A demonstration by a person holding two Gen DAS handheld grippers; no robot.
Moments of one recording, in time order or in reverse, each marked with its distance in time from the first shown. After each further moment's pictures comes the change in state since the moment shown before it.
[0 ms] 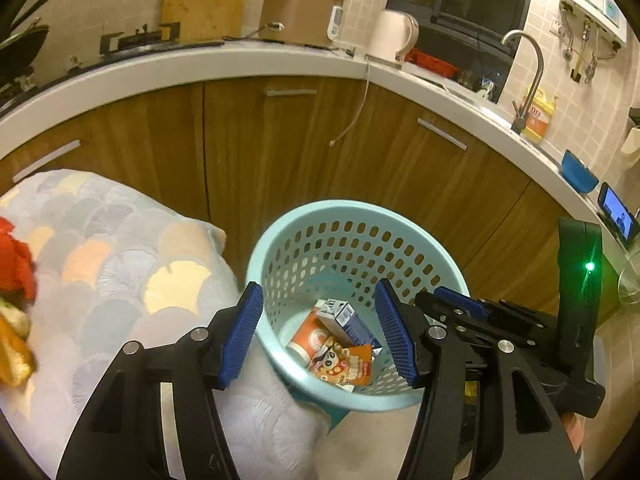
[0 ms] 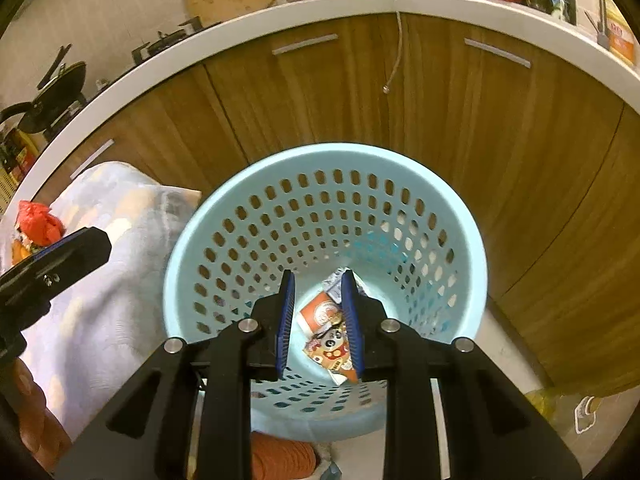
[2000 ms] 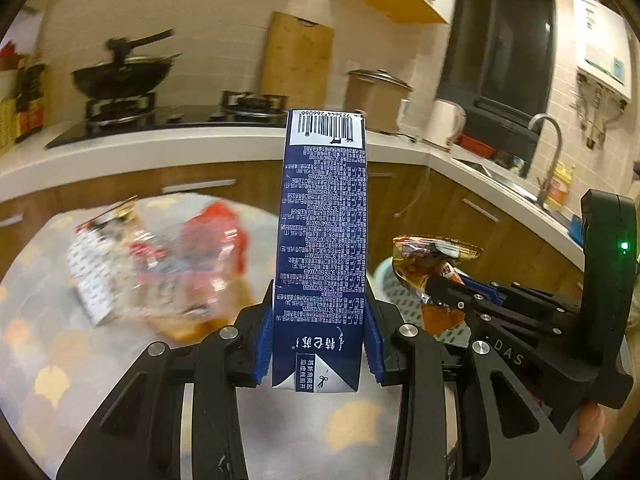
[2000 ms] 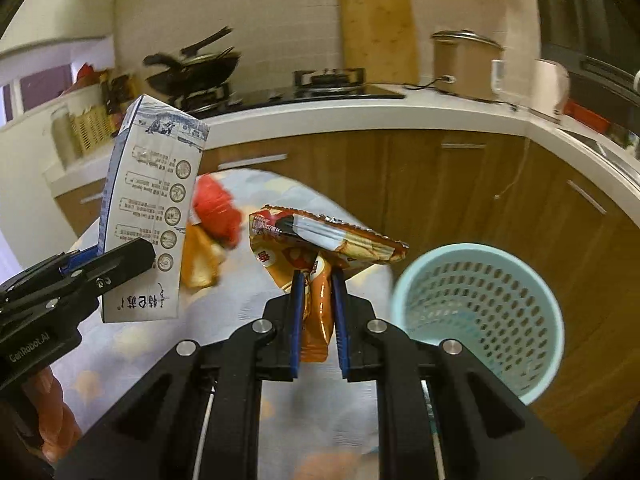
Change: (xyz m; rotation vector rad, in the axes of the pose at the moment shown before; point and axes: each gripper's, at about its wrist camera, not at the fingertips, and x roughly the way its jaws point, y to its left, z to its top) left arm -0.179 0.094 -0.048 -0.087 -0.255 0.136; right arm -0.099 0.182 -0.022 -0.295 -0.203 0.139
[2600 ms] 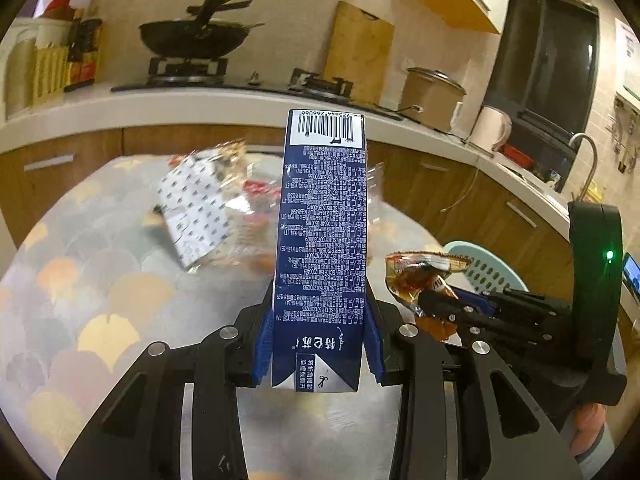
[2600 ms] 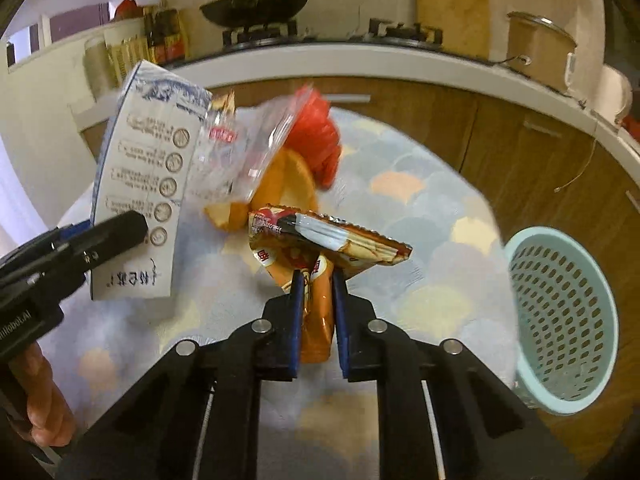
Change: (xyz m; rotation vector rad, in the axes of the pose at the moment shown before) left arm -0.027 0.098 -0.044 -0.123 0.022 0.107; right arm 0.054 0.099 -0.029 -0.141 0.144 0.118
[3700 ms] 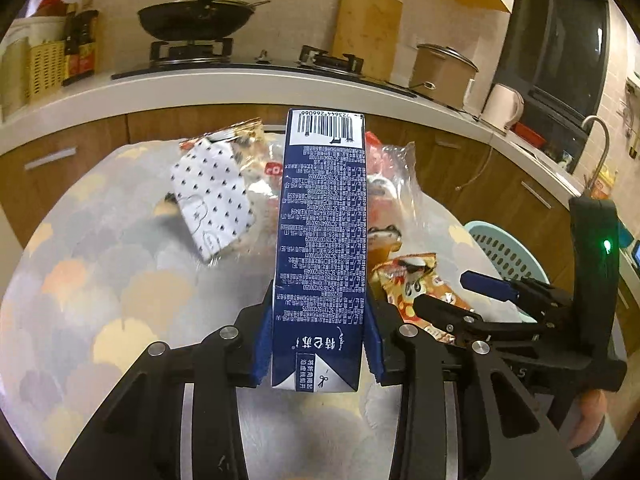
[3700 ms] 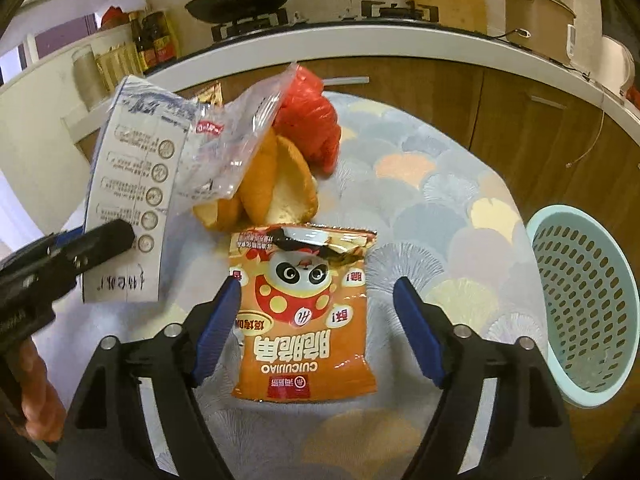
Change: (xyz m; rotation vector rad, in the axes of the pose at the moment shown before) left arm 0.018 0.016 0.000 0.006 0.084 0.046; right arm 0.046 0.001 0.002 0.061 0.096 0.059
